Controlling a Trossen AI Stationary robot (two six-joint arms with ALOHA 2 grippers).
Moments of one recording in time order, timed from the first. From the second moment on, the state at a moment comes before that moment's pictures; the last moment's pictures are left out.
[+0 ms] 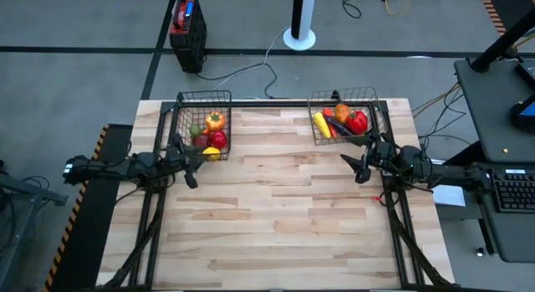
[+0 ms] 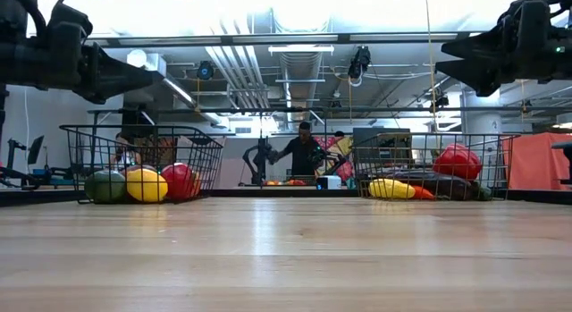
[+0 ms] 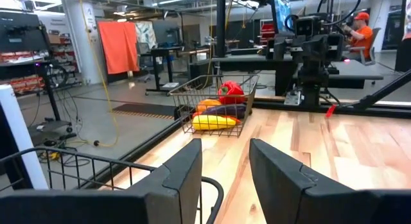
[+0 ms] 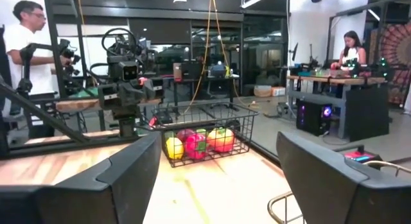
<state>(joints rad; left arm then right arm) -0.08 0.06 0.02 0.08 -0.50 0.07 -0.11 0.06 0.01 0.22 0.18 -0.02</state>
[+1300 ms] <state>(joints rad) -0.08 0.06 0.02 0.08 -0.49 0.07 -0.11 0.06 0.01 0.22 0.18 0.00</state>
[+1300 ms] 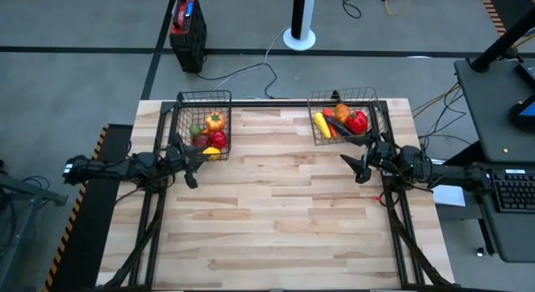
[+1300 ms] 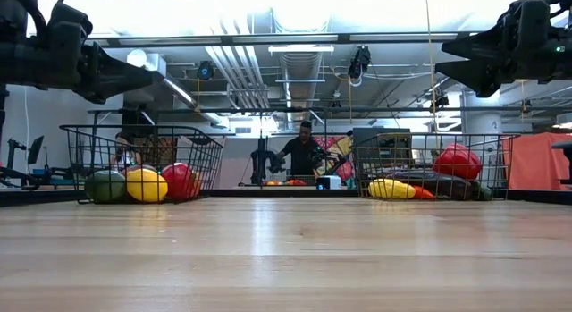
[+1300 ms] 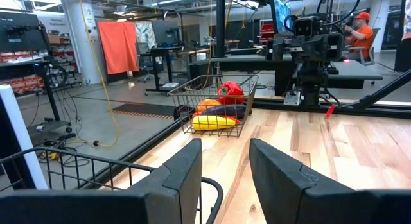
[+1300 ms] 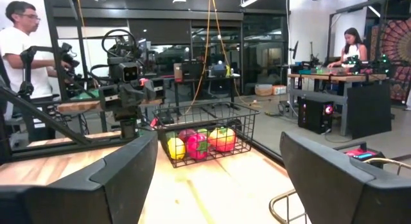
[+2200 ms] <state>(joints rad) -0.08 0.06 0.02 0.08 -0.49 0.07 -0.11 0.06 0.01 0.22 0.18 0.00</state>
